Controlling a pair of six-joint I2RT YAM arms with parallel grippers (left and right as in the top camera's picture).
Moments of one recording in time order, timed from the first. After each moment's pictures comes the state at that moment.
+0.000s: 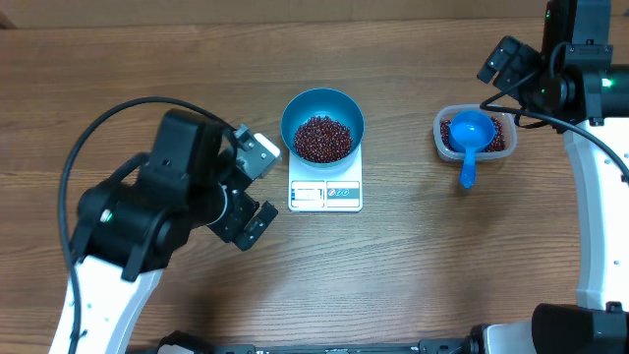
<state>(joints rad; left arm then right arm) -0.37 1.20 1.51 -1.34 0.10 0.32 -0.03 1.61 1.80 -1.13 0.12 0.53</state>
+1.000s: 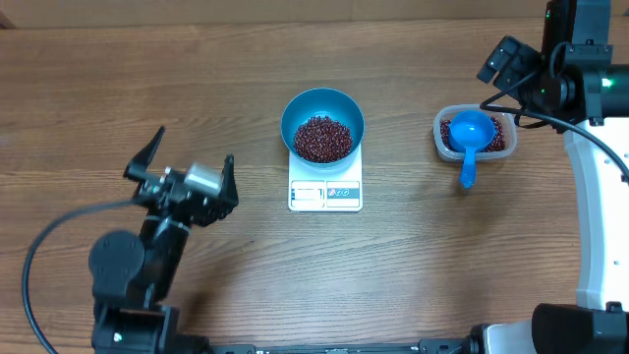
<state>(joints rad) -0.09 0.57 0.60 -0.03 0.15 0.48 -0.03 1.61 1.80 -1.13 0.12 0.53</state>
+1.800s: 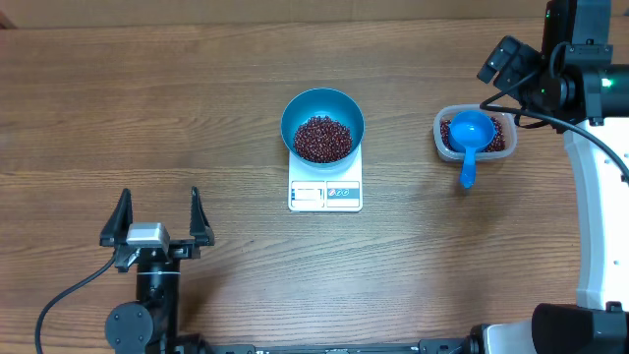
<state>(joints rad) 0.09 0.10 0.19 0.08 0.07 -0.01 -0.03 1.61 1.80 -1.13 0.12 0.53</state>
